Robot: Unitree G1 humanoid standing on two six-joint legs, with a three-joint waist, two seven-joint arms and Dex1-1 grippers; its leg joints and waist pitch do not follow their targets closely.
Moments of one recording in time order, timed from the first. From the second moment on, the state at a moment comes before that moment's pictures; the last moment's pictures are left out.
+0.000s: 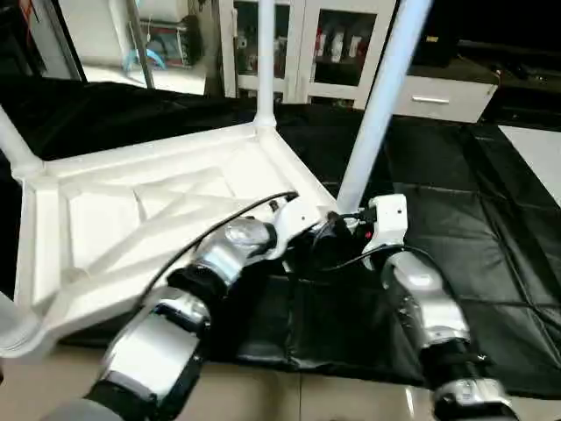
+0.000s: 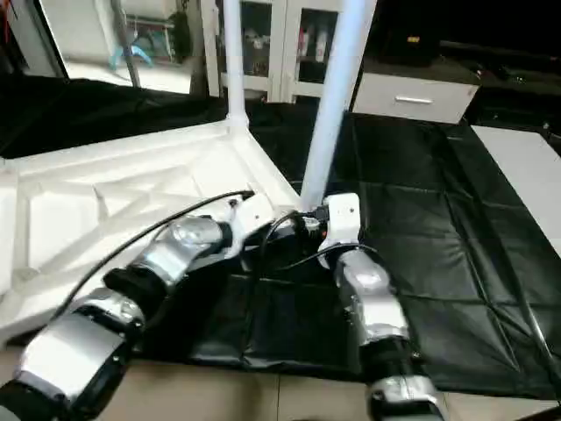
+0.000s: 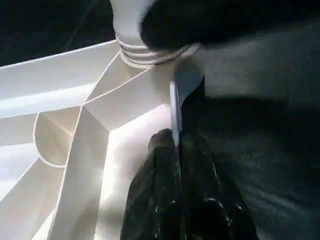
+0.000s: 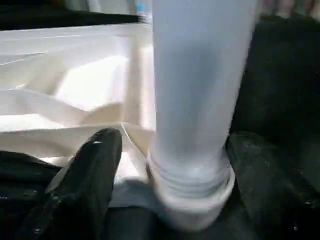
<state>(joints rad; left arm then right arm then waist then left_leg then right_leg) -0.83 0.11 -0.31 1.00 0.22 -0.09 -0.75 -0.41 -0.19 0.00 0.41 0.17 0.17 0.42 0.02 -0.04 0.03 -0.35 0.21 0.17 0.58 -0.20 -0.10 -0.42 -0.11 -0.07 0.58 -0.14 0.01</state>
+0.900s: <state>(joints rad) -0.64 0.31 -0.38 0.65 0.07 -0.03 -1.39 -0.23 -0.58 0.22 0.09 0.30 0.34 1.17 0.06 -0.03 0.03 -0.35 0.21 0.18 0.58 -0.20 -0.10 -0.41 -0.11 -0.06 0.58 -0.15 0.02</state>
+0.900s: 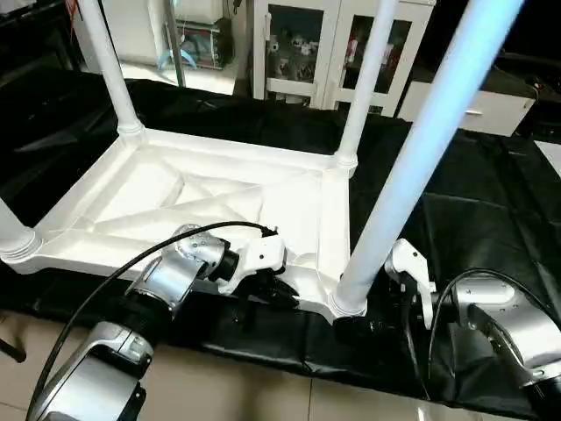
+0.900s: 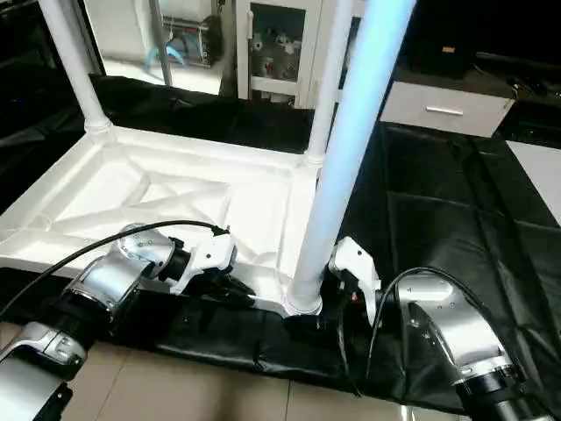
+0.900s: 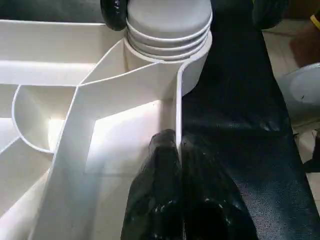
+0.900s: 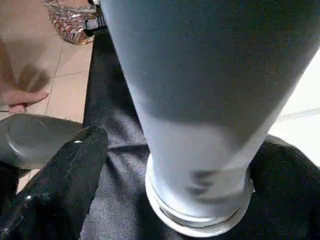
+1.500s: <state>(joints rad) -0.64 0.30 -0.39 0.65 0.08 -0.03 -1.39 -0.25 -0.58 0.23 0.13 0.26 0.29 1.17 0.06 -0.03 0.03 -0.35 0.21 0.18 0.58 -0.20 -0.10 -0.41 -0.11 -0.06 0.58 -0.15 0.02</state>
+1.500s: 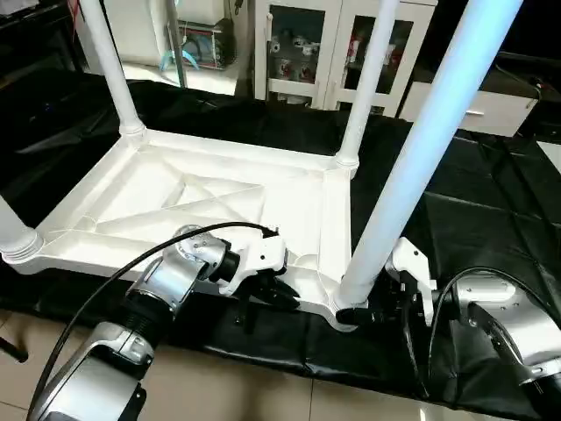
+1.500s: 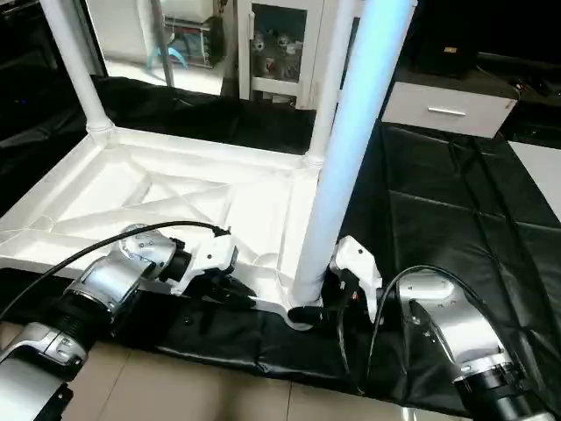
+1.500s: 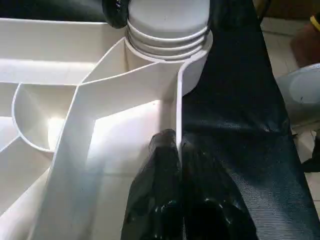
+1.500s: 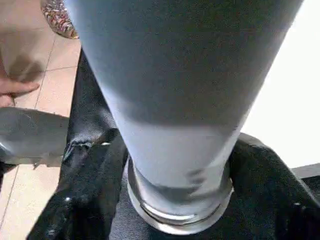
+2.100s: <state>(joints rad) -0.69 0.22 -0.34 0.77 0.13 -0.02 -1.13 -0.32 -0.41 0.14 0.33 0.21 0.28 0.87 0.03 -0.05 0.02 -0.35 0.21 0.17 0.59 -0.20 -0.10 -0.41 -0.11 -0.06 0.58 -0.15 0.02</state>
